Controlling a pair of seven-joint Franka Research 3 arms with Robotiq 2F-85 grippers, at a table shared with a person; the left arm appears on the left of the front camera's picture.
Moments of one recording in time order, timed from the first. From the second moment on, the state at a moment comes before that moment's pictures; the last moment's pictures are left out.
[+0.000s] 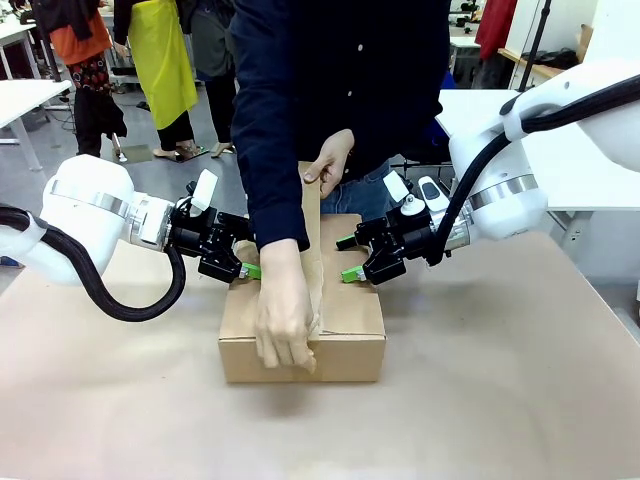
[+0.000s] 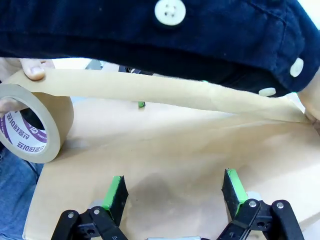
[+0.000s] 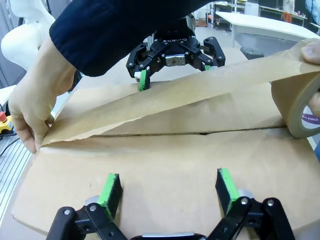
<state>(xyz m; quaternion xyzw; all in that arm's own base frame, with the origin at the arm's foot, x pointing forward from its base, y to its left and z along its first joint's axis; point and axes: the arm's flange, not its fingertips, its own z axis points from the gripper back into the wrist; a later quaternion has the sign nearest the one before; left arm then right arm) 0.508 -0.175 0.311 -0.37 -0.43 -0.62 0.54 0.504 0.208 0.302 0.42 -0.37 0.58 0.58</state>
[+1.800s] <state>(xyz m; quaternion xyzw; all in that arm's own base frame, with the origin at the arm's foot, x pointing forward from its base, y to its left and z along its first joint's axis) 0.508 -0.175 0.311 -0.37 -0.43 -0.62 0.54 0.504 0.208 0.302 0.42 -0.37 0.58 0.58</state>
